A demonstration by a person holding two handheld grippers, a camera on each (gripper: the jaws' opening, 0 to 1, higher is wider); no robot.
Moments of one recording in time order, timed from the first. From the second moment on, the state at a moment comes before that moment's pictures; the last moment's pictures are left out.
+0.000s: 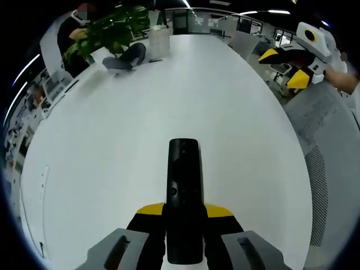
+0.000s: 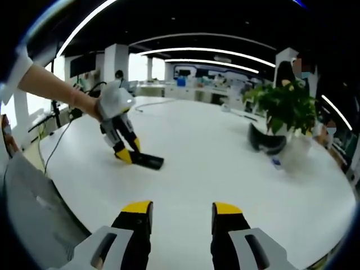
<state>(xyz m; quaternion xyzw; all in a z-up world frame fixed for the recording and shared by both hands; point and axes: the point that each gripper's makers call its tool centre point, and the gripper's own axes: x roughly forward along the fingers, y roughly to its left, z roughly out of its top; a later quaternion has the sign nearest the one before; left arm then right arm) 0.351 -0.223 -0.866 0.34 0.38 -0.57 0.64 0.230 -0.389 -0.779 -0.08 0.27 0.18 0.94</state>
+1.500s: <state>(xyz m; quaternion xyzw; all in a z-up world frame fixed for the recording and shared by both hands) 0.304 -0.217 -0.866 0.35 0.38 -0.58 0.63 0.231 -0.379 -0.769 -0.08 0.25 0.20 0.95</state>
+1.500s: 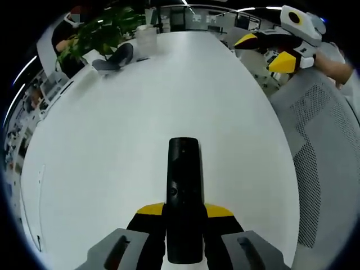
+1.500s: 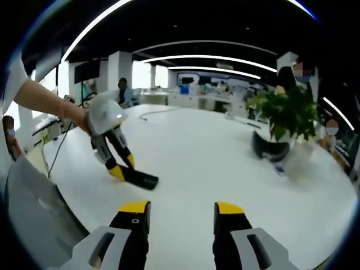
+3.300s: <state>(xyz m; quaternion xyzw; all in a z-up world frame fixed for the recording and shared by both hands) 0.251 -0.214 -0.866 0.33 0.38 -0.57 0.65 0.226 -0.381 -0.778 -0.11 0.27 0.21 0.93</state>
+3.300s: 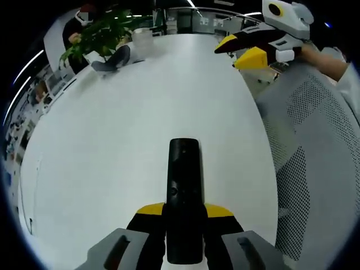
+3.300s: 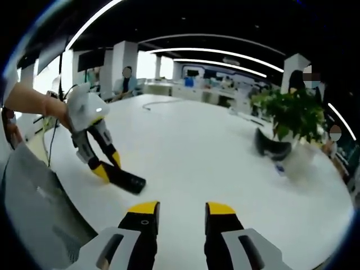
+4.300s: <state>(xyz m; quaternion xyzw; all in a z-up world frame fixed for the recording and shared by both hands) 0.220 -0.211 -0.866 0.34 0.38 -0.57 0.65 0.223 -0.378 -0.783 -0.12 0.28 0.22 0.93</state>
